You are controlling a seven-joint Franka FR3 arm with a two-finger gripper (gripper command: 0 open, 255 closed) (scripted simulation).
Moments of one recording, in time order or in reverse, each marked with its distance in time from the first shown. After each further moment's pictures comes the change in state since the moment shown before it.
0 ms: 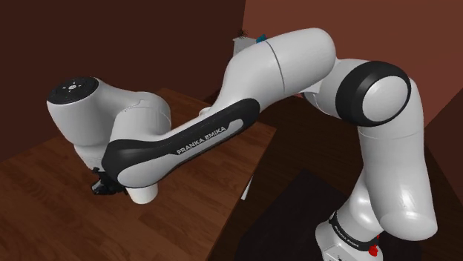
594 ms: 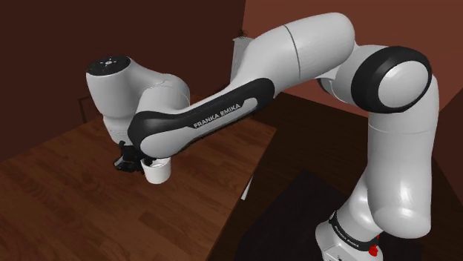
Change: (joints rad) arm -0.121 -0.112 0.007 -0.116 0.053 0.034 -0.104
